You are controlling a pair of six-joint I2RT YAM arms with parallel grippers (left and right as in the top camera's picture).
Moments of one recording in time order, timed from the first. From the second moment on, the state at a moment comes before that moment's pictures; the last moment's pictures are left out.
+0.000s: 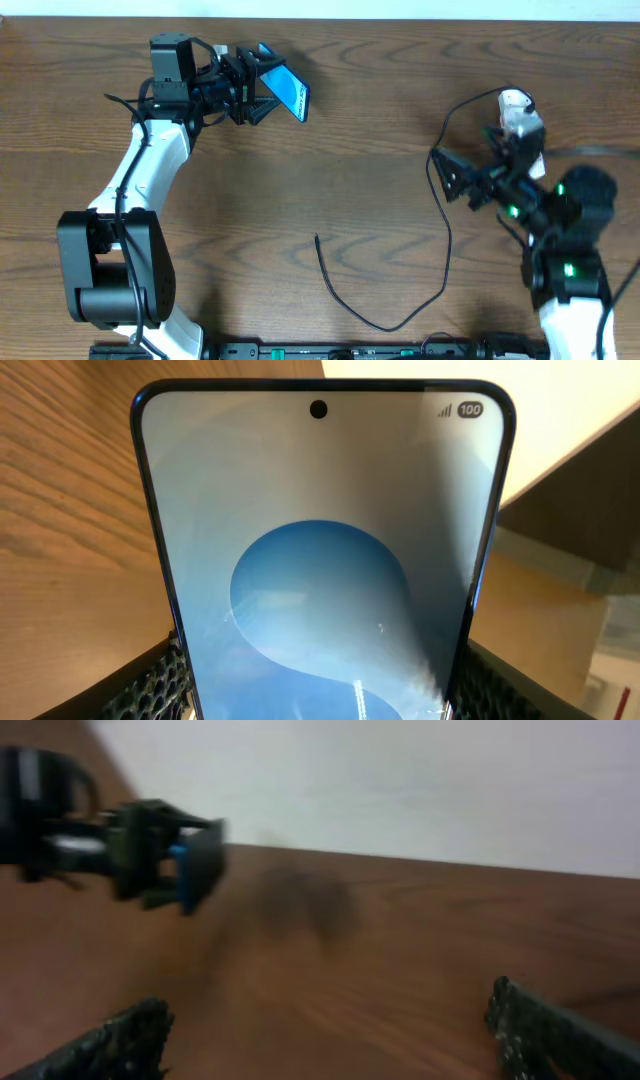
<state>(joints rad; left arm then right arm) -0.01 1.80 1.28 -0.08 0.93 -1.36 -0.06 0.94 0.72 -0.06 -0.72 0.12</state>
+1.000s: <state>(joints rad) -0.19 1.80 1.28 -0.06 0.73 -1.49 0.09 1.37 0.83 0.20 -1.00 0.13</state>
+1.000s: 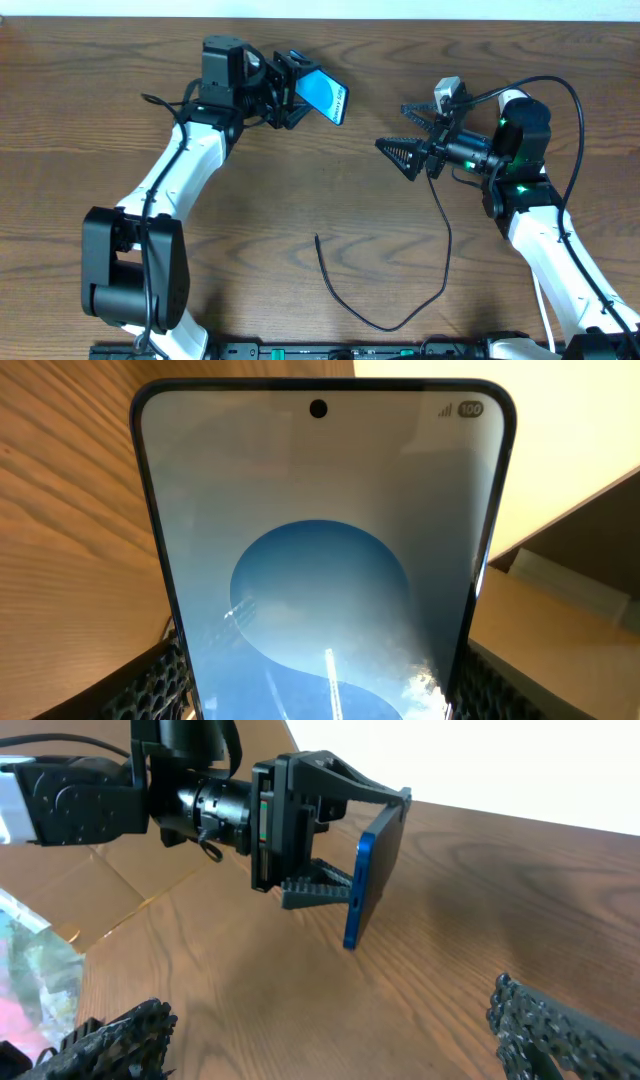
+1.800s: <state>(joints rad) -0.34 1.80 1.28 -0.06 0.64 -1.49 0.30 1.37 0.83 0.11 -0.57 0.13</state>
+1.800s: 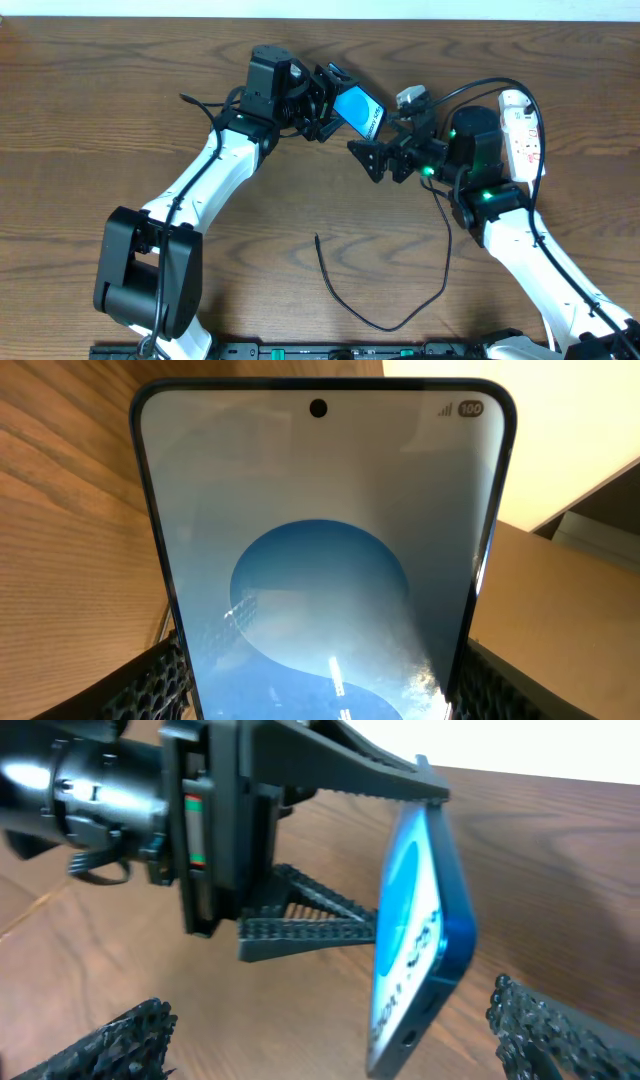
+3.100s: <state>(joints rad) -0.39 1.80 1.28 -0.03 0.73 -1.50 0.31 1.39 0.83 0.12 -0.43 0.30</state>
